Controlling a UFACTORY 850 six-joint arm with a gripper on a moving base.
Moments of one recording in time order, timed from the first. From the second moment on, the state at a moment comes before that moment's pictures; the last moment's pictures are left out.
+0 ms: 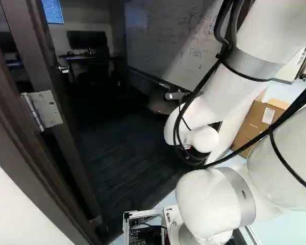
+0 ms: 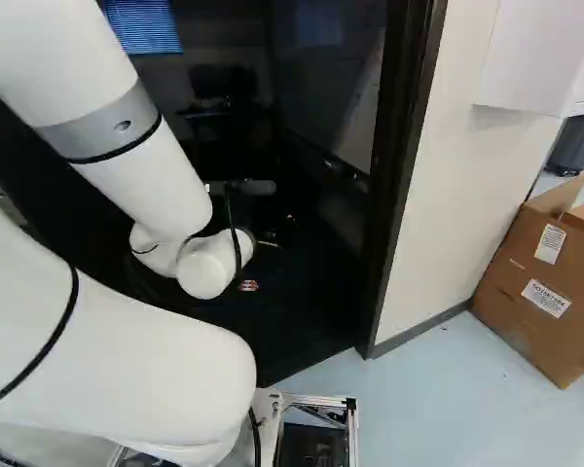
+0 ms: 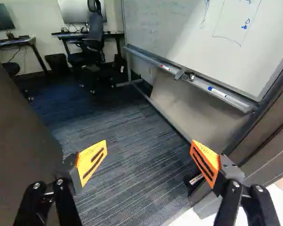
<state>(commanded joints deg) 0.0 16.0 -5.0 0.0 50.0 0.0</state>
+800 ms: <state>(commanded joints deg) 0.0 16.0 -5.0 0.0 50.0 0.0</state>
